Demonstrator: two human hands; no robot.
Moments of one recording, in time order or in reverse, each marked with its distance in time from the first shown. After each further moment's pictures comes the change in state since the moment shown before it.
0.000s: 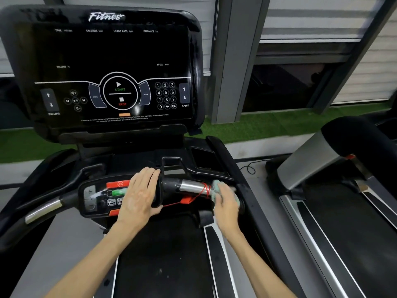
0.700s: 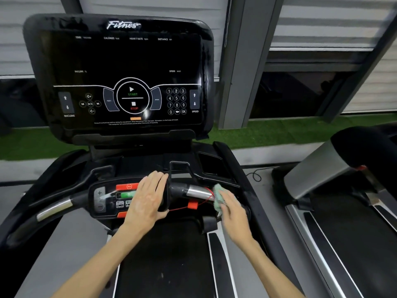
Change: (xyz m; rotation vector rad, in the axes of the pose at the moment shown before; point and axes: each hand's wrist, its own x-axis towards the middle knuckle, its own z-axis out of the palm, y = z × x) left_hand -0.003 0.000 -0.001 -0.023 0.004 0.012; right_hand -0.002 0.004 -0.024 -0.096 -0.229 -0.215
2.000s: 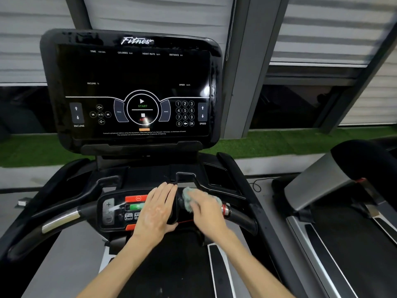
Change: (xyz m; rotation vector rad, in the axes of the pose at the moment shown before) left_hand 0.001 -0.004 0.001 -0.010 0.024 0.022; right_hand 0.047 -0.099 0.044 -0.183 -0.135 -0.123
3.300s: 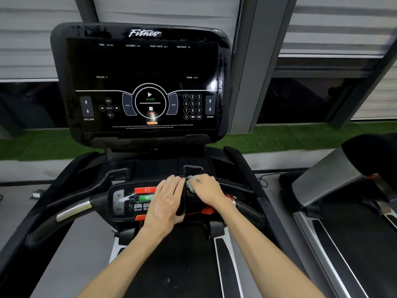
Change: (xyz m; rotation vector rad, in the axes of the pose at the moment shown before) left_hand 0.000 0.002 0.000 -0.056 0.034 -0.015; right_hand 0.054 -0.022 -0.009 0.056 -0.228 0.287
